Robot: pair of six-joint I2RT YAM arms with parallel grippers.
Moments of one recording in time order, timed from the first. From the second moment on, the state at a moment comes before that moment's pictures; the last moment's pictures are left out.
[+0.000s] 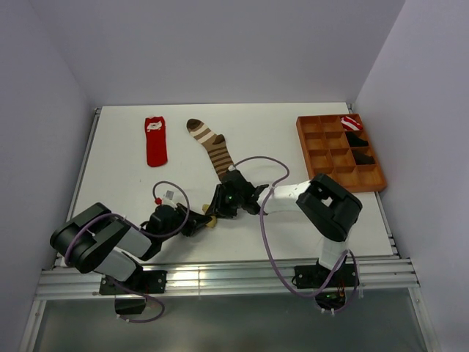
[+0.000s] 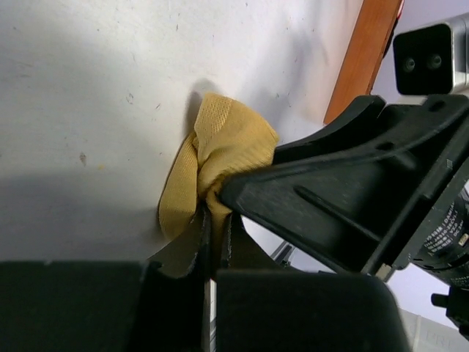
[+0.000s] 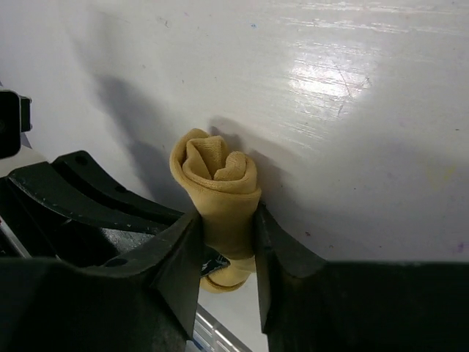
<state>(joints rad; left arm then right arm) -0.65 1.48 0.06 0.95 0.14 -1.43 0.88 1.80 0.88 0.12 -0.20 1.06</state>
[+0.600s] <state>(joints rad) -0.65 1.11 0.09 0.53 0.07 -1.29 0.89 1.79 0.94 0.00 -0.09 0.90</state>
